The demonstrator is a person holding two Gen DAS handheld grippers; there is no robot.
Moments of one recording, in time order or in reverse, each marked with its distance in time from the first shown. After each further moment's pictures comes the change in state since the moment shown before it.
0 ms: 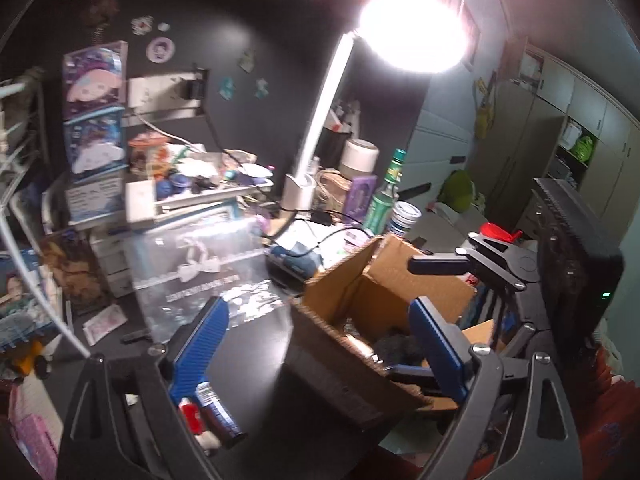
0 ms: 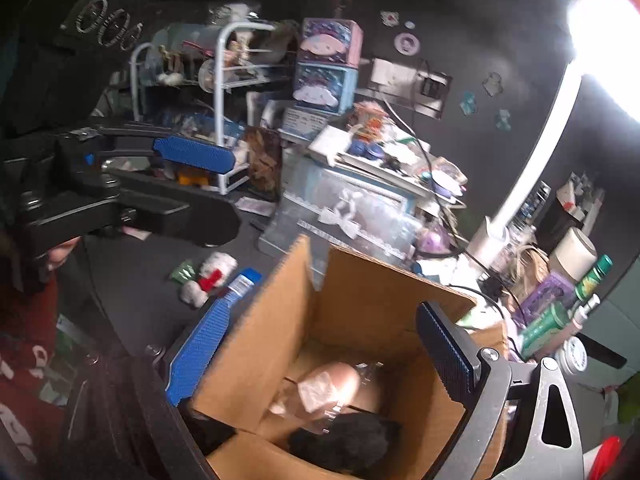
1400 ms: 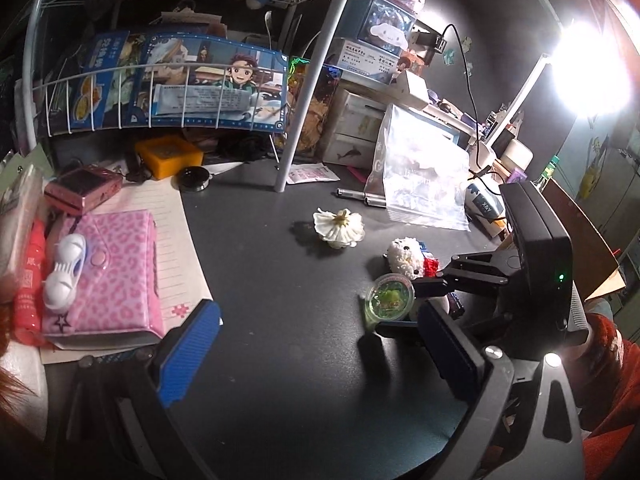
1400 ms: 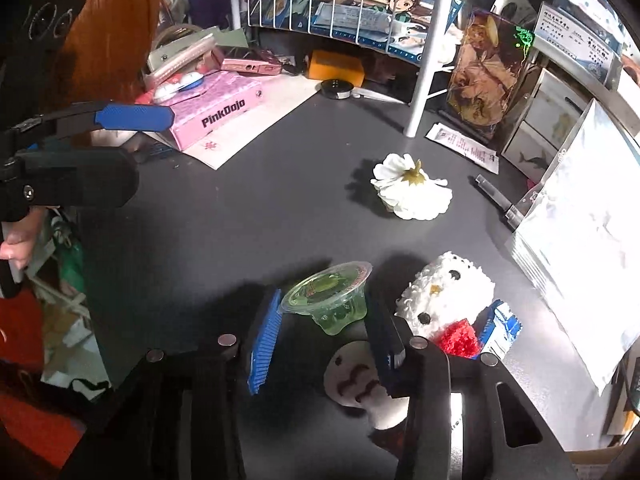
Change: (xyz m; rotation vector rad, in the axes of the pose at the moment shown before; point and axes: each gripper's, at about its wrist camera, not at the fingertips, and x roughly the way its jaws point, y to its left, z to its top) left arm -0.056 0.194 -0.204 -0.348 0.018 0.286; right arm 0.245 0.169 -0.007 -0.191 0.269 0.291
